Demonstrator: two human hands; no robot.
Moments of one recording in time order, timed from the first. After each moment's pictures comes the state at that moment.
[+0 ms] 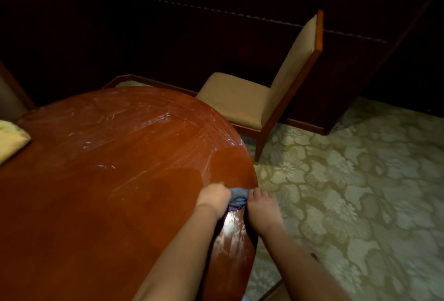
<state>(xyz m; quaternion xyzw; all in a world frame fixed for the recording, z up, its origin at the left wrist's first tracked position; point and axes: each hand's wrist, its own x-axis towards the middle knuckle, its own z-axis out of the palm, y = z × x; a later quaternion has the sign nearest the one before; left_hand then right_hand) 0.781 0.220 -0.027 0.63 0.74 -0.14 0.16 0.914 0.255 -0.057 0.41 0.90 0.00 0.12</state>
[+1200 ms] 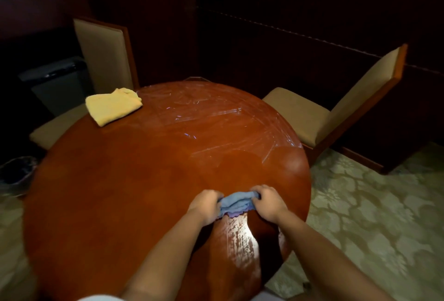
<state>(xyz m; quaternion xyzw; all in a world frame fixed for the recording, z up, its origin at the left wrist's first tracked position) 0.717 0.024 -0.034 0.44 0.86 0.11 0.24 0.845 0.173 -0.043 0.35 0.89 -0.29 0.09</state>
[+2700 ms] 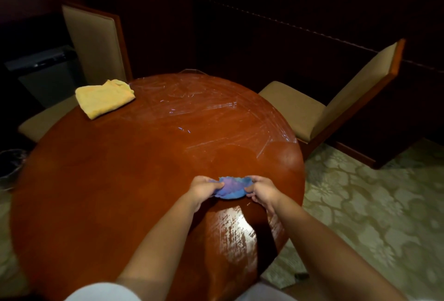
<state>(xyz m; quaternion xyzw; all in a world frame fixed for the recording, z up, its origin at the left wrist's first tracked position) 0.709 0.052 -0.038 0.04 0.77 0.48 0.43 0.830 0.181 -0.036 0.50 0.56 -0.66 0.00</state>
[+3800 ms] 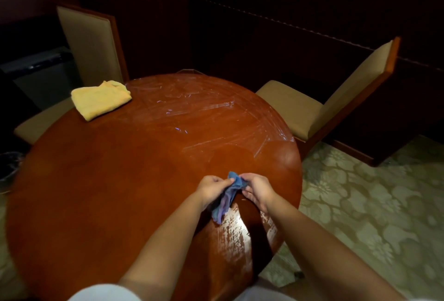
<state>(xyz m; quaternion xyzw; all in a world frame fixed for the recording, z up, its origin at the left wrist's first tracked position) 0.727 0.066 -0.026 0.10 0.76 0.46 0.45 0.822 0.172 -0.035 0.49 0.46 -0.74 -0.08</state>
